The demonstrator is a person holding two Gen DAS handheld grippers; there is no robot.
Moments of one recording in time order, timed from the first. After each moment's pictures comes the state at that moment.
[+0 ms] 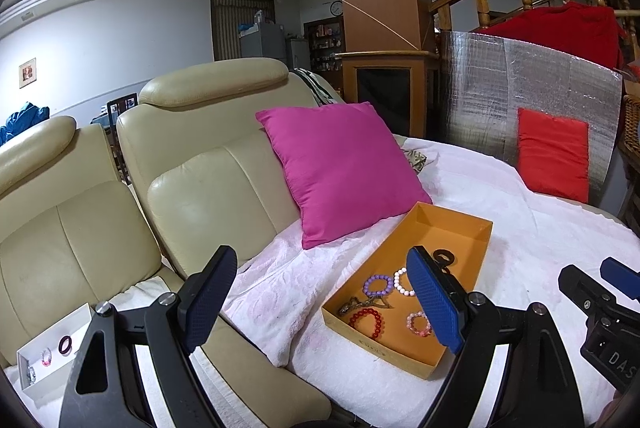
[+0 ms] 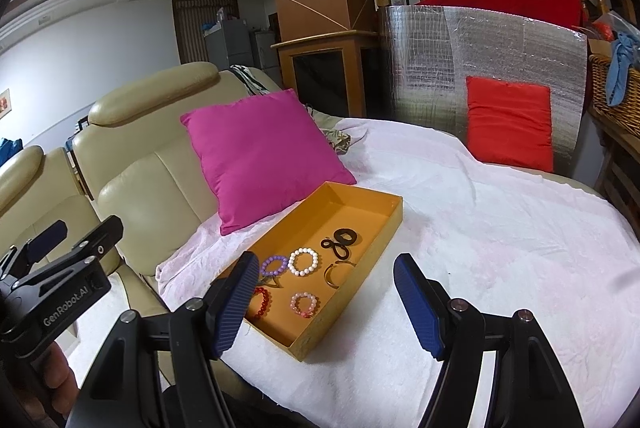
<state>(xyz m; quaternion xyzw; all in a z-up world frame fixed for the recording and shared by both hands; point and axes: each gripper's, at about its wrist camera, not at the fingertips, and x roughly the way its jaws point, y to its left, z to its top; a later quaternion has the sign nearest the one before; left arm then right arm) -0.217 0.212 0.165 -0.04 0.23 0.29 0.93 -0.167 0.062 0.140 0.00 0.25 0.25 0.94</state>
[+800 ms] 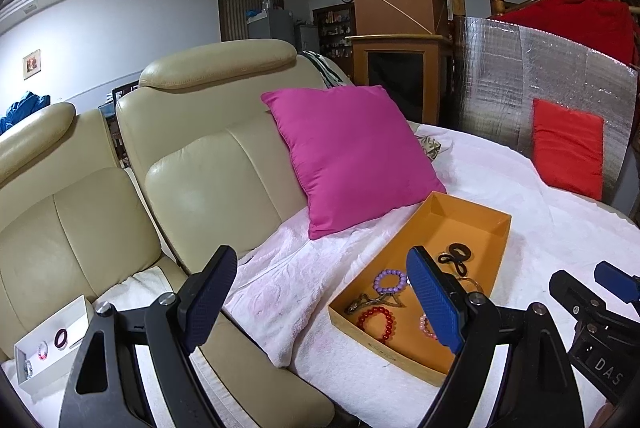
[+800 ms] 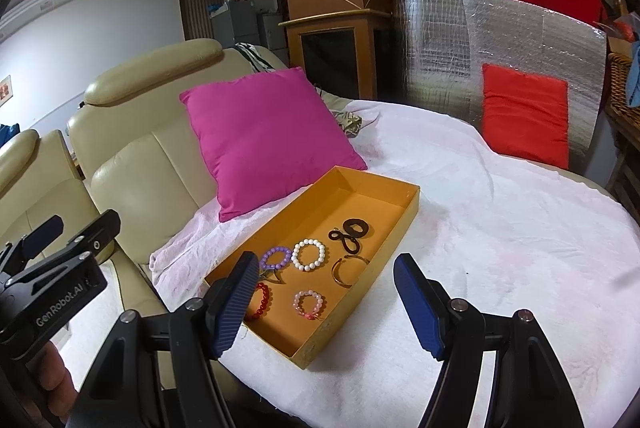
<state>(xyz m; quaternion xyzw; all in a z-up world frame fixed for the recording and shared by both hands) -0.187 0.235 0.143 -0.05 0.25 0.31 0.92 -0.132 0.093 0.115 -0.02 0.28 0.26 0.93</state>
